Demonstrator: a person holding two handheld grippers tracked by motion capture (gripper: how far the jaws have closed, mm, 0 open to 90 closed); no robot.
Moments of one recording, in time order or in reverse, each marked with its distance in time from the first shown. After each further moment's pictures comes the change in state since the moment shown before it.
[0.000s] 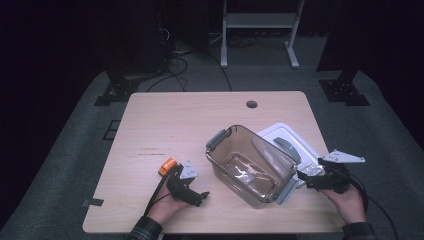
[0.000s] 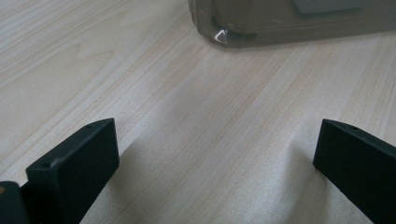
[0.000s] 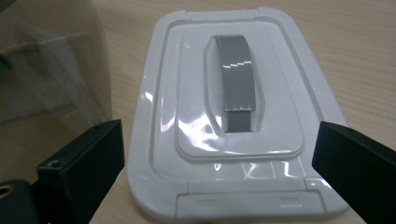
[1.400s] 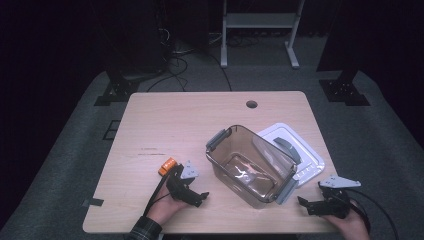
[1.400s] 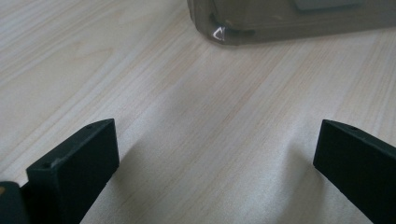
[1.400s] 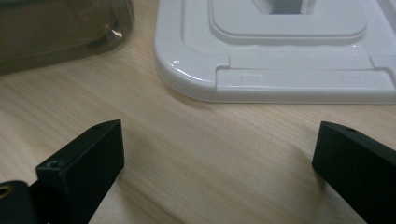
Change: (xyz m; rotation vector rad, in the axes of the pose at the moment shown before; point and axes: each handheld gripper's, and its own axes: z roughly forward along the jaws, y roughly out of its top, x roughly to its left) left arm -0.002 0.003 -0.004 0.020 0.004 0.002; right arm 0.018 -0.061 -0.005 0.124 0.014 -0.044
